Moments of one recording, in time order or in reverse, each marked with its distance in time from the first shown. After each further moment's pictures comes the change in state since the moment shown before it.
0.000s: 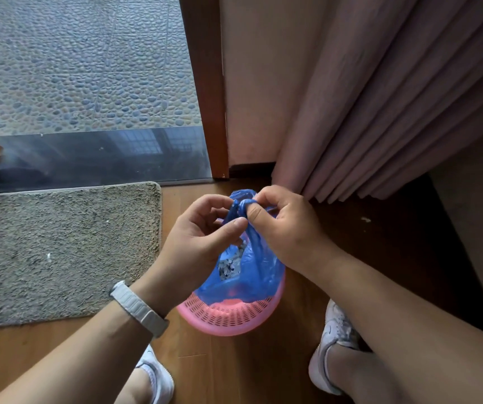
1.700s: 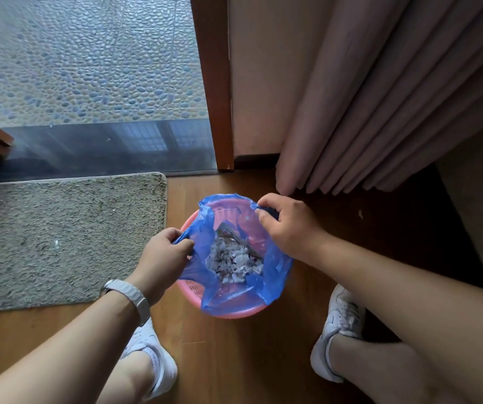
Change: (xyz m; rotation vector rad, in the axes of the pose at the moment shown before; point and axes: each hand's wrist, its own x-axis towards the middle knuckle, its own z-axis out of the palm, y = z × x) left_hand -0.018 -0.088 -0.078 0.557 0.376 -0.378; right_hand -0.010 0.075 0.017 -0.248 -0.115 -0.012
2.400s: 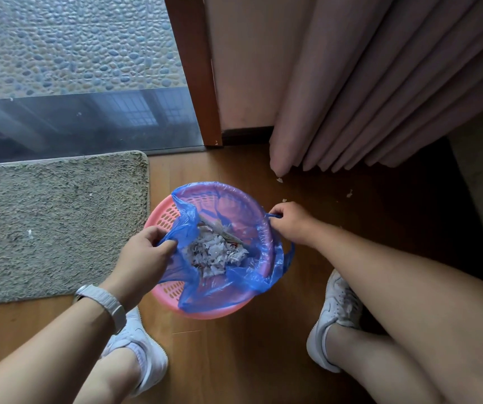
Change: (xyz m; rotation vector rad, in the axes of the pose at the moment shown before) left_hand 0.028 -0.036 0.020 0.090 -0.006 -0.035; right_hand 0.026 0.141 0.051 0.071 -0.301 0.481
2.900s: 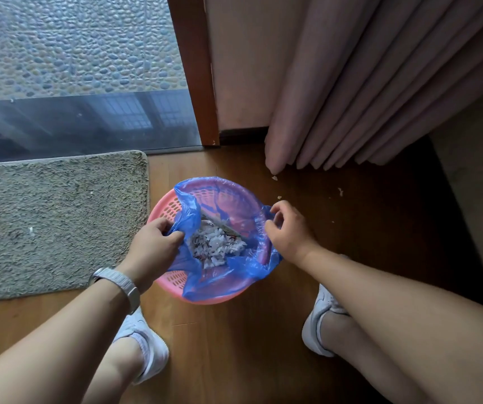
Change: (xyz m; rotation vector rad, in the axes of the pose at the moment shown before) left_hand -0.008 0.010 -0.002 0.096 -0.025 0.031; right_hand -0.066 -0.010 0.021 0.035 0.394 -0.220
